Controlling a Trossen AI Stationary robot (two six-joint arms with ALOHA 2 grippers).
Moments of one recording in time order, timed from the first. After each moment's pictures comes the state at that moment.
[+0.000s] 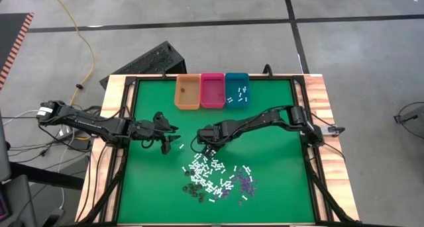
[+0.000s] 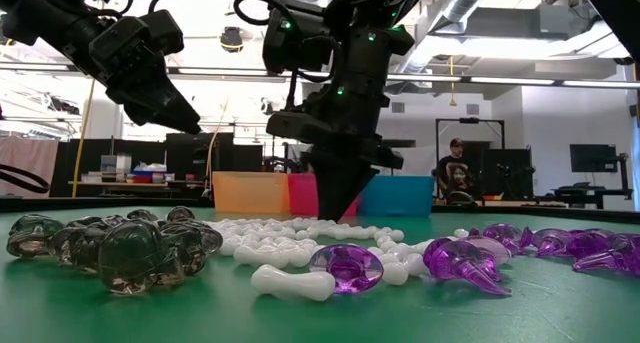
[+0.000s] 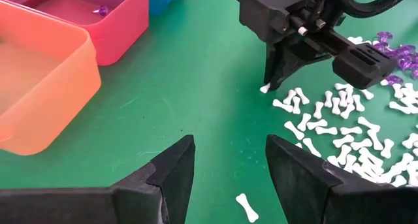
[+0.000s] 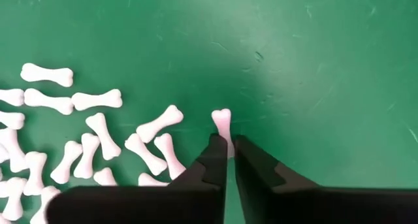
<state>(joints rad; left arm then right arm) -0.12 0.88 0.38 -0.01 -0.33 -0.33 0.07 2.13 1.59 -0.74 0.07 0.73</state>
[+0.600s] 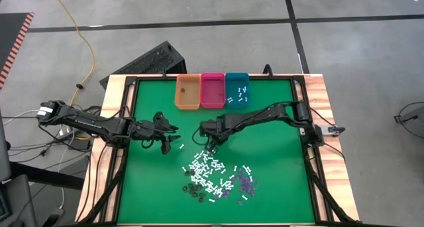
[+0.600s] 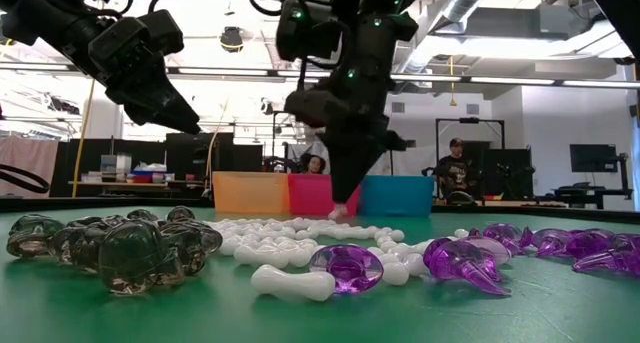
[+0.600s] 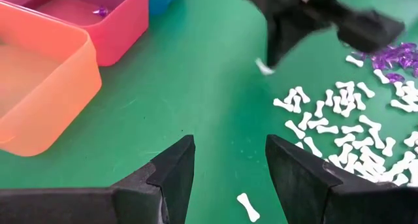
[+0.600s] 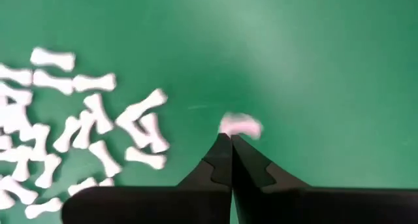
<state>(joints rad) -0.12 0.88 0.38 -0.01 -0.33 -0.32 0.02 2.05 1.59 -0.83 0.04 0.64</state>
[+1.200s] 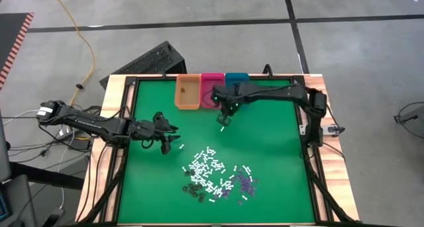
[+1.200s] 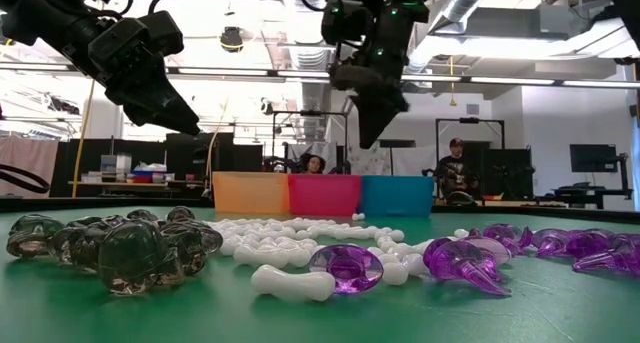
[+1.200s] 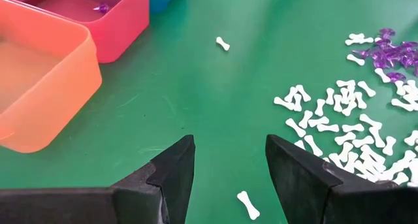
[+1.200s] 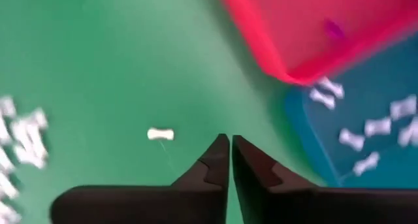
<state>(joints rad) -0.12 0.88 0.38 -0.02 -0.33 -0.33 -0.23 1.85 1.60 -0.96 0.08 0.19</state>
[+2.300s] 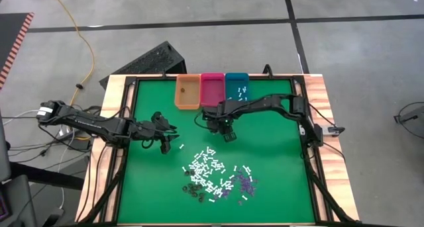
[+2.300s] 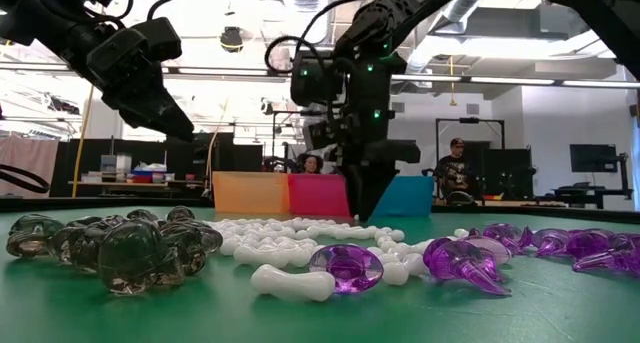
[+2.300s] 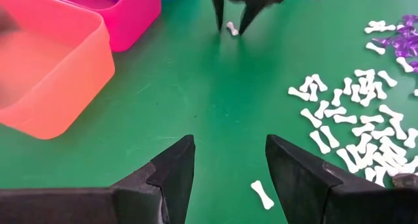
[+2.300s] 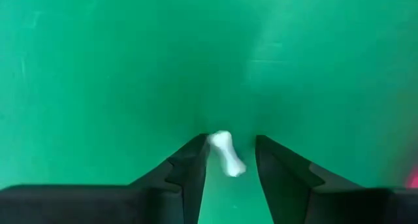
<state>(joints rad) -0.12 0.88 0.38 -0.06 -0.35 -0.33 -0.14 2.10 1.57 -0.88 0.04 -0.50</state>
